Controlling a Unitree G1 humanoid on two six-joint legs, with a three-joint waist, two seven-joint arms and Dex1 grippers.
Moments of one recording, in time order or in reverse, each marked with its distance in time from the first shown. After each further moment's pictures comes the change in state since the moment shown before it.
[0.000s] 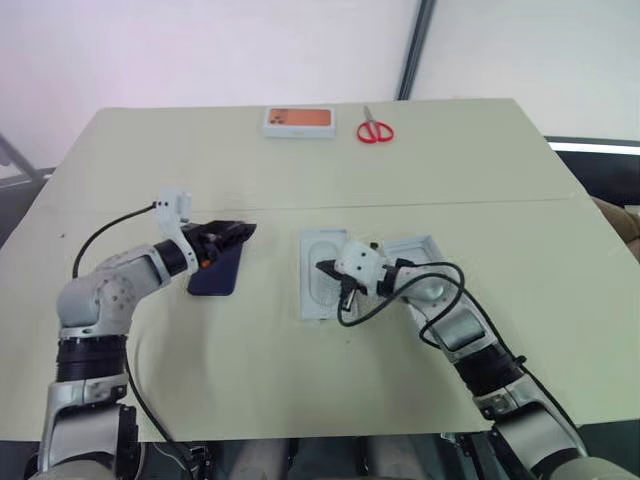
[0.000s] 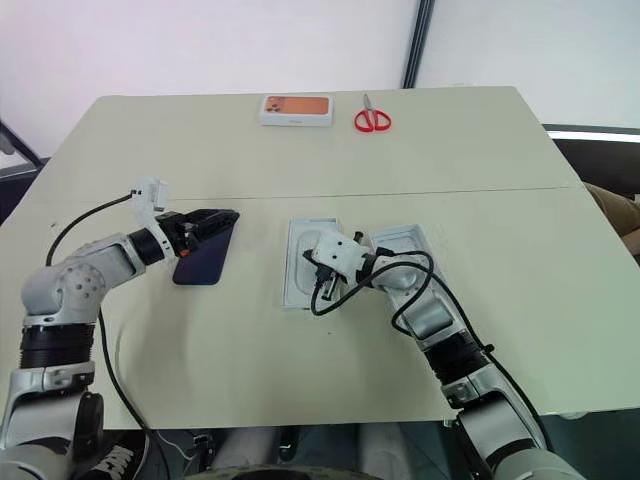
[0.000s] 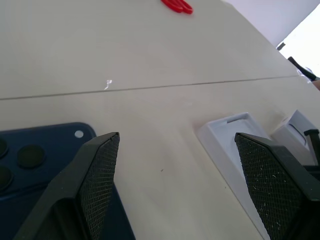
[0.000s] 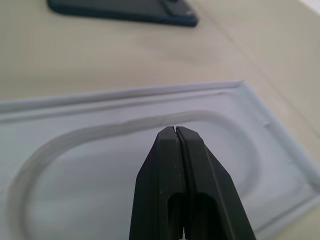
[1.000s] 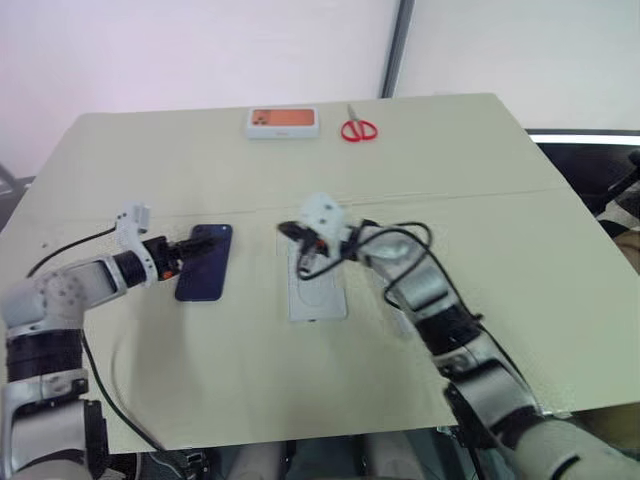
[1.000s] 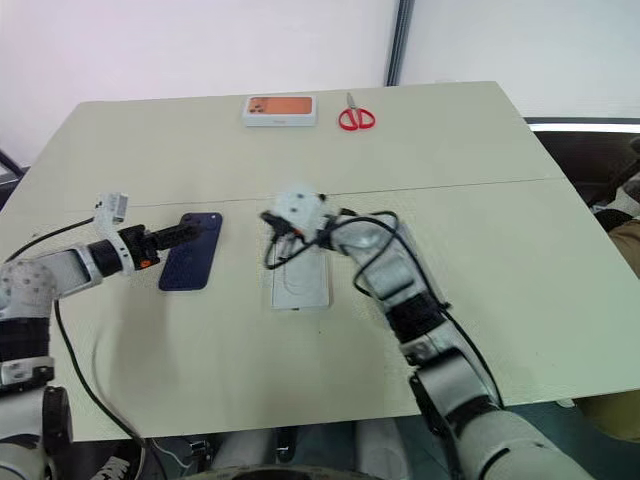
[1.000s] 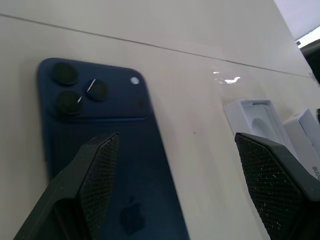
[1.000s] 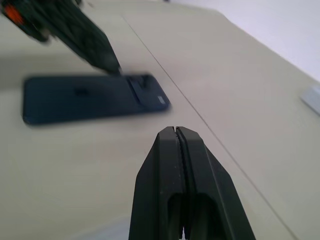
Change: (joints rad) left arm -0.021 0.124 0.095 0.181 -0.043 0.192 -0.054; right arm -0.271 0.208 0.061 0.094 -0.013 0.135 -0.018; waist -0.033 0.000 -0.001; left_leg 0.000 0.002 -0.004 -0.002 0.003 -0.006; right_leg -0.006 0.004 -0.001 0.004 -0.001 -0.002
